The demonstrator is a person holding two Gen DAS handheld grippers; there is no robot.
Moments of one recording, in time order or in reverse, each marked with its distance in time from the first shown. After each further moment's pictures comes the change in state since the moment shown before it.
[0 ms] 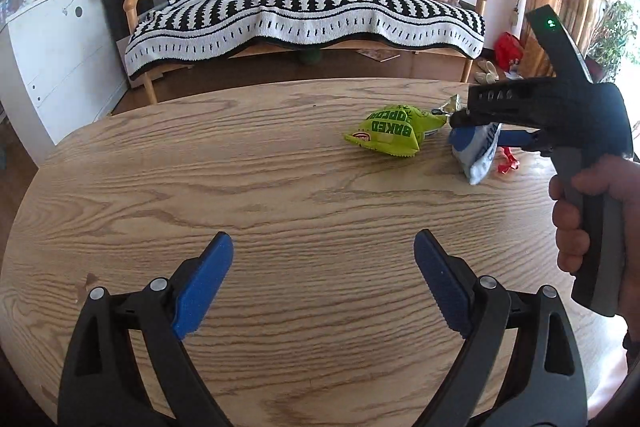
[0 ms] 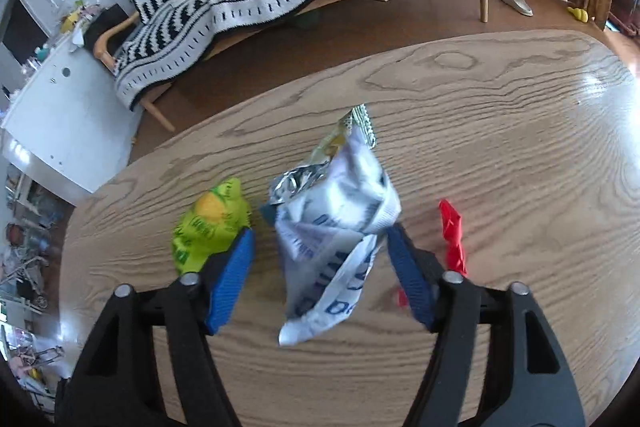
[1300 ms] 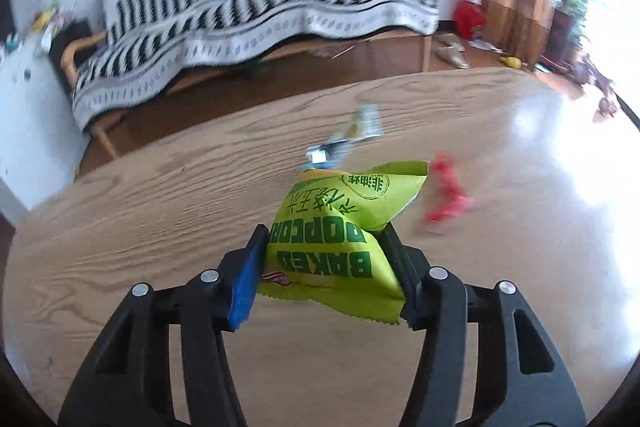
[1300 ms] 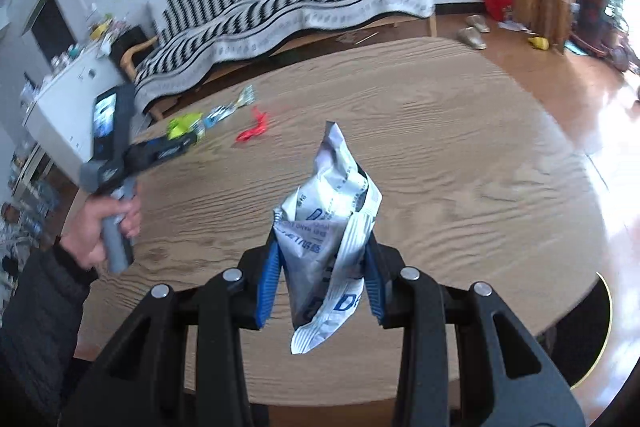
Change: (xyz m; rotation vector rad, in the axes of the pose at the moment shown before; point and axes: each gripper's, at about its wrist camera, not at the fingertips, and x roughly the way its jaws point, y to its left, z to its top) left arm 0.045 -0.136 0.050 0.212 -0.016 -0.068; right arm -0.257 -0.194 -0.189 -0.020 -0.191 0.001
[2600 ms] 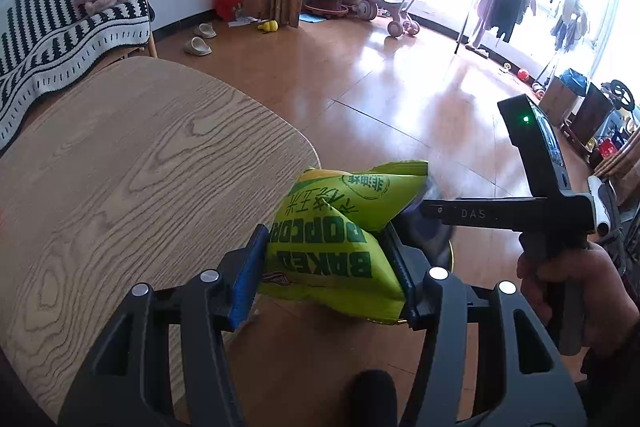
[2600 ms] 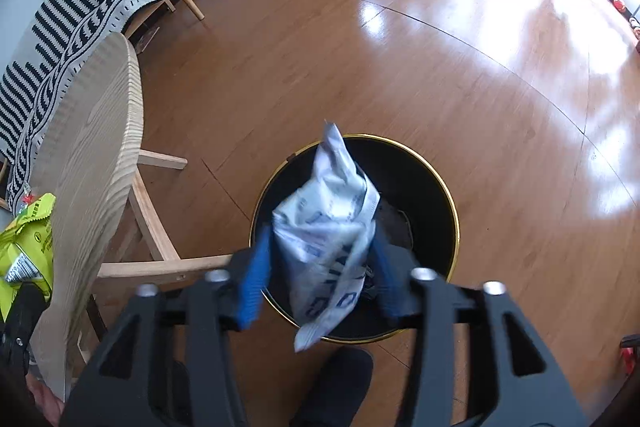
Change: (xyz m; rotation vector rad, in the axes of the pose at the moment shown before) left arm -0.117 -0.422 -0.089 0.368 0.040 -0.597; right arm -0.058 -0.363 -0.121 0.545 0.159 -0.365
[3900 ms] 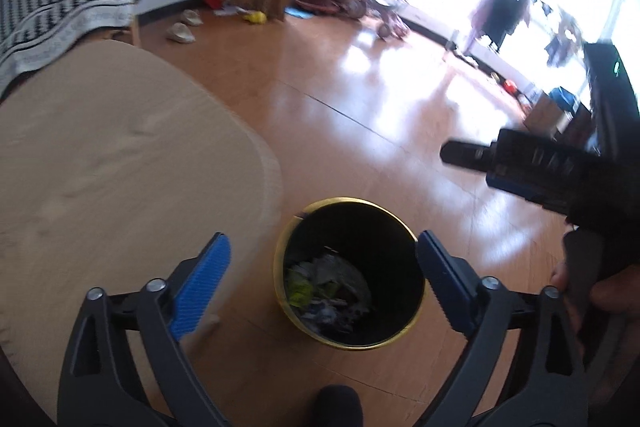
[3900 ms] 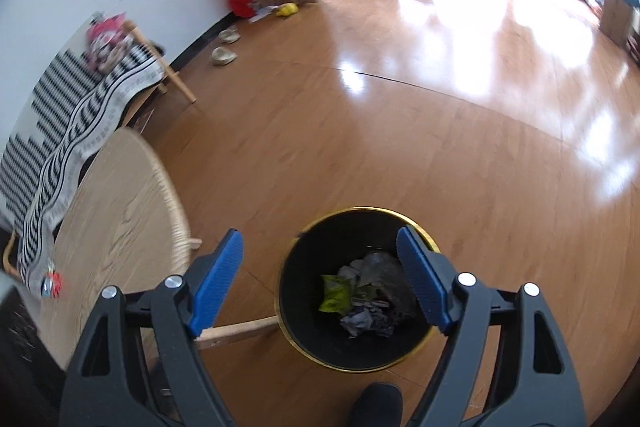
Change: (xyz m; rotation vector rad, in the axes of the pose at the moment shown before) left arm 0.027 0.000 0.014 -0.082 -0.009 -0.065; right arm -0.066 0.027 0.019 0.104 -0.246 0.012
